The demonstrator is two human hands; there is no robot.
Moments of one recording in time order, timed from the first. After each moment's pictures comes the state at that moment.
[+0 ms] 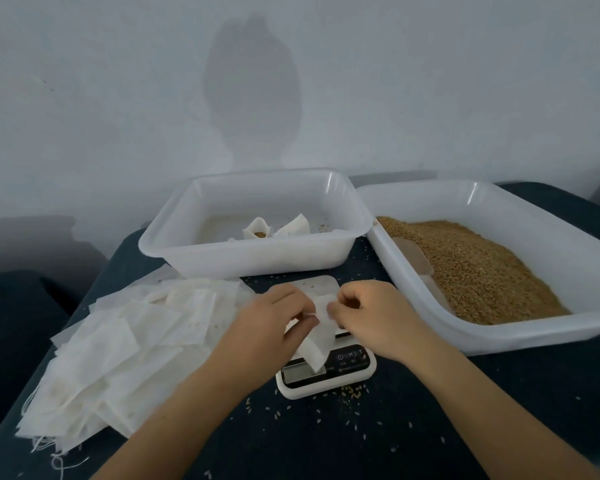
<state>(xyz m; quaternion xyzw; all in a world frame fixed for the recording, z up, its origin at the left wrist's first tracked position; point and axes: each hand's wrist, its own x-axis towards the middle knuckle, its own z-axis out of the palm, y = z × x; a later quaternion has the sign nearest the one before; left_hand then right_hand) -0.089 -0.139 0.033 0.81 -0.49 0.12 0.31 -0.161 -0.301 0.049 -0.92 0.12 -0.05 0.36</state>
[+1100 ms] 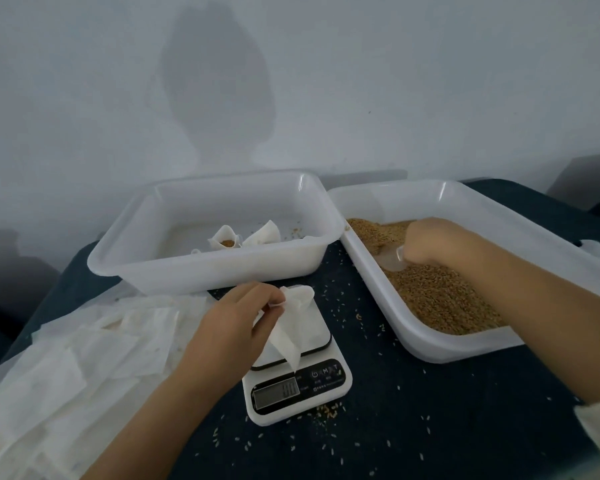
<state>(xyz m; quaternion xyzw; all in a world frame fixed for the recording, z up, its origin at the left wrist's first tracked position) -0.070 -0.157 0.032 0.81 -0.46 0.14 0.33 -0.110 -0.446 0.095 -0.93 0.33 0.18 -0.01</state>
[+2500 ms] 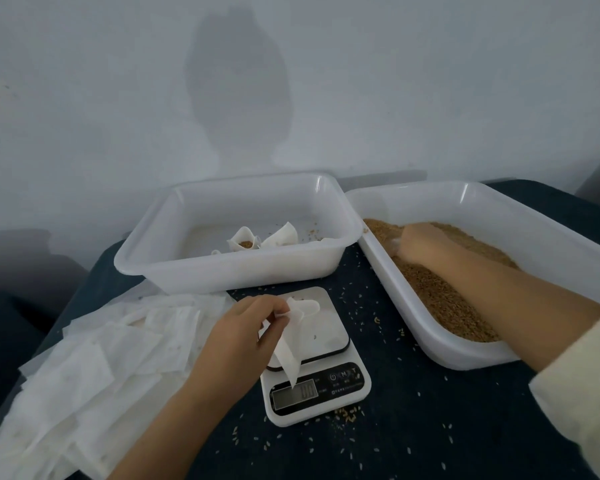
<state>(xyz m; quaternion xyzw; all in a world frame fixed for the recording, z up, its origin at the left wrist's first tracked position) -0.071 -0.145 0.021 0.83 -0.41 0.11 0.36 -0.065 -0.472 0.039 -0.94 0.33 0.04 0.05</state>
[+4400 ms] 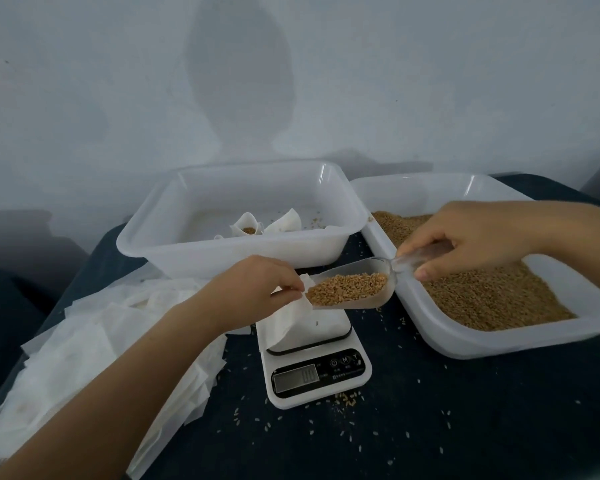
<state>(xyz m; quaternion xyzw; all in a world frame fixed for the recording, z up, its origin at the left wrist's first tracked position) -0.024 -0.163 0.055 0.82 -0.54 -0.01 0.20 -0.151 -0.436 0.131 -0.98 -0.08 0.15 0.14</state>
